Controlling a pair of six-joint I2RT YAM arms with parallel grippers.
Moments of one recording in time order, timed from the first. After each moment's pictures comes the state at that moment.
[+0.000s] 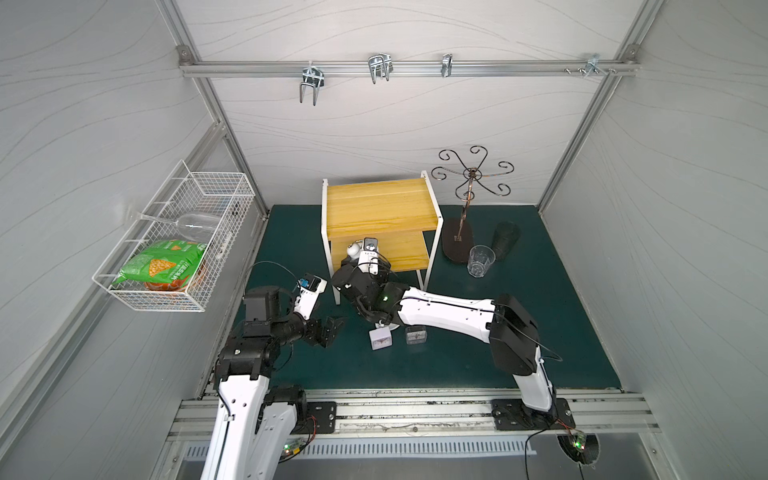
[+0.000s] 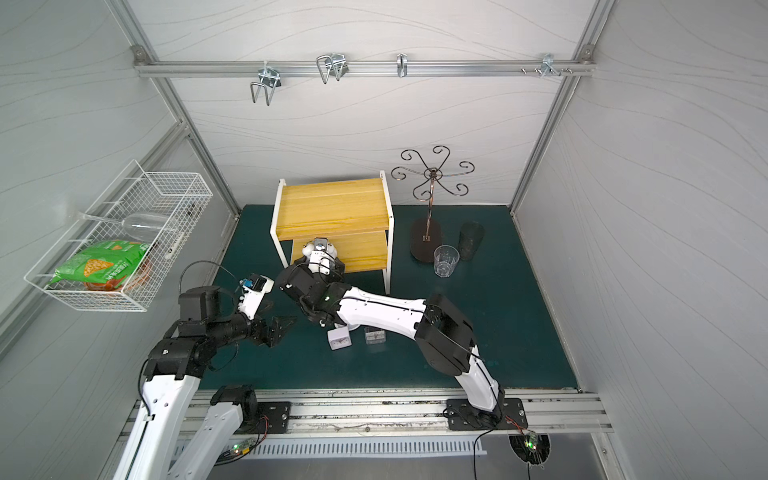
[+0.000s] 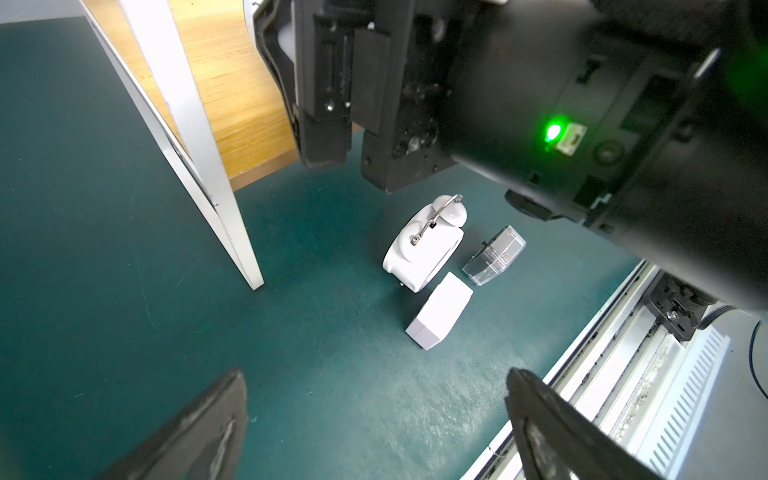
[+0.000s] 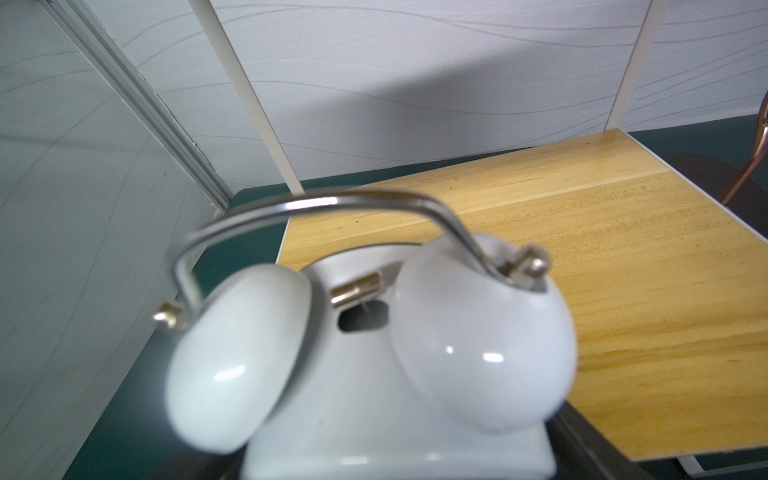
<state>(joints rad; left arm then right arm) 0.06 0.64 0.74 -0.90 0.64 0.27 1.22 2.06 1.72 -0.24 0.93 0.71</state>
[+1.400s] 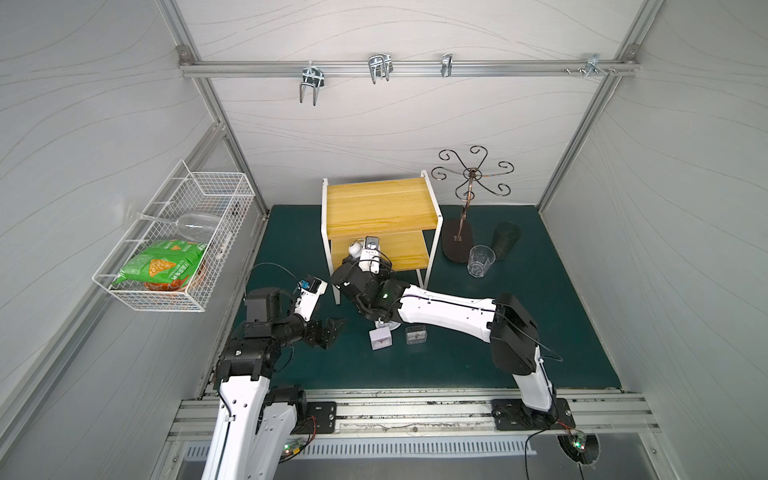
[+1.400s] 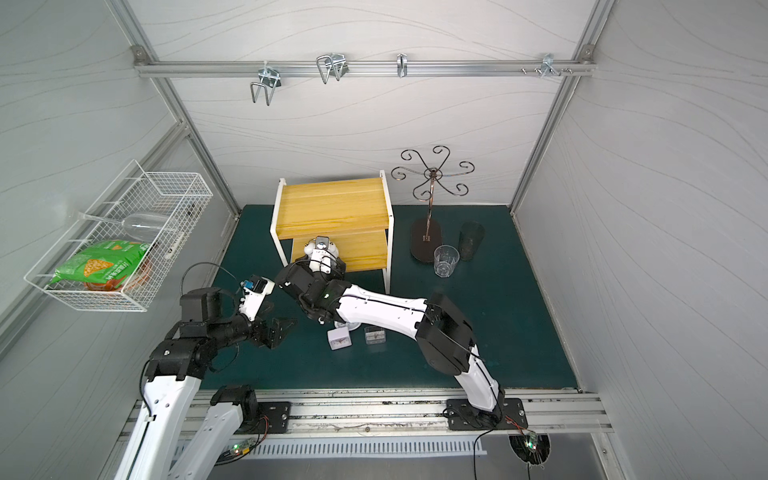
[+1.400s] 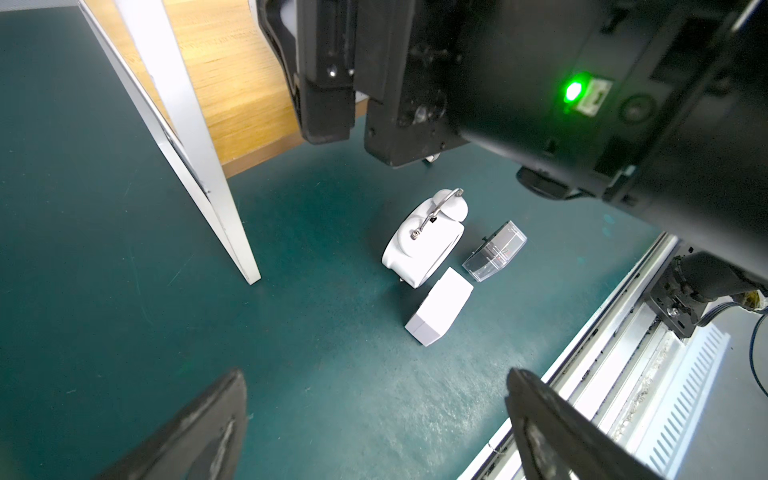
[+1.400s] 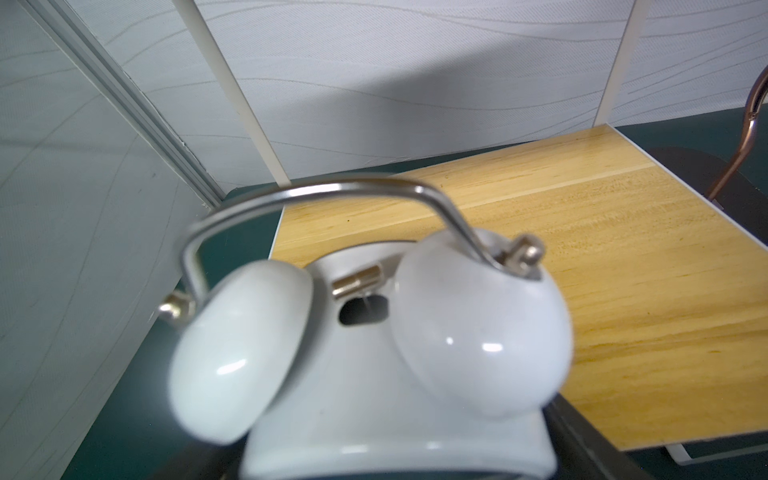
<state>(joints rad) 0.06 0.63 0.72 -0.90 0.64 0.27 1.21 2.06 1.75 -0.30 0.93 0.76</state>
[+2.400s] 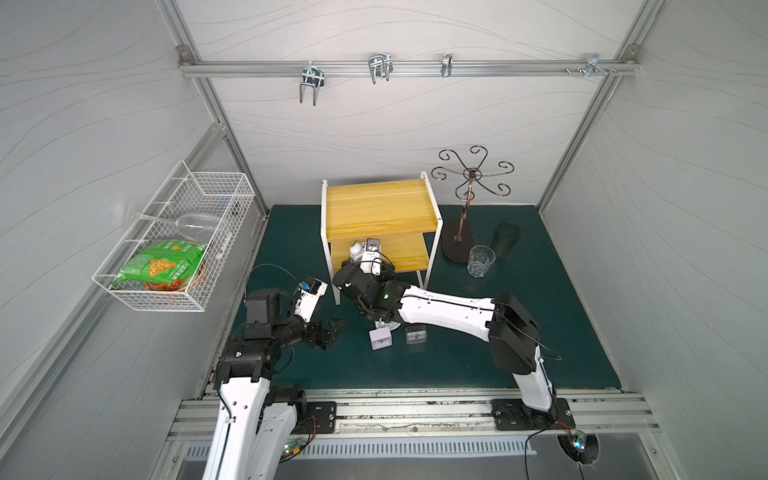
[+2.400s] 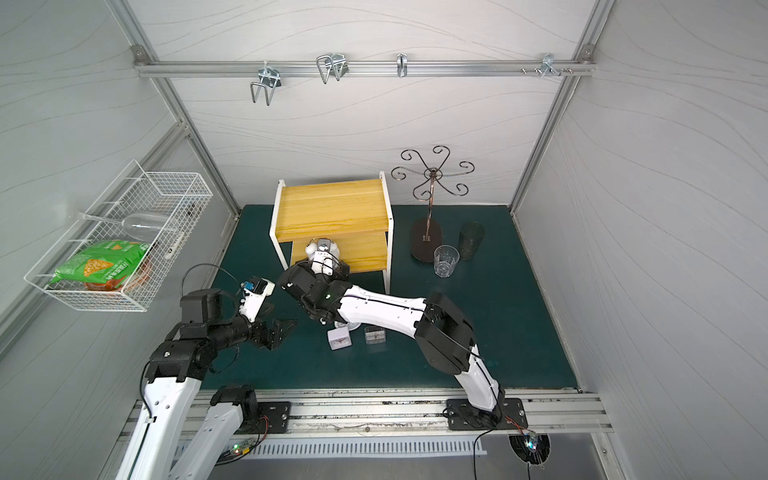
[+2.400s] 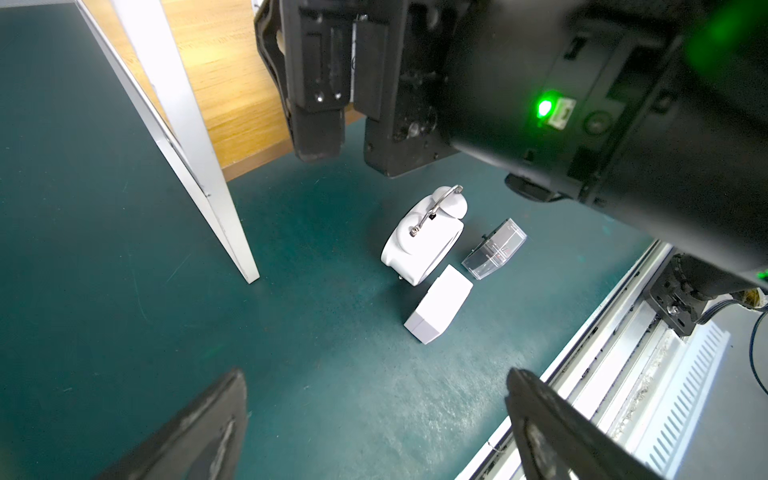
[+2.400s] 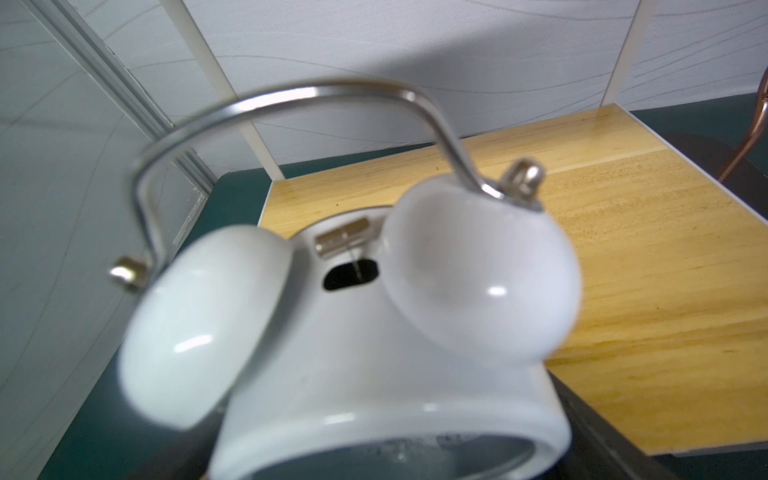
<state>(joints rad) 0.06 0.62 0.71 -0.91 0.64 0.27 1.21 2.06 1.72 -0.31 0.90 0.76</state>
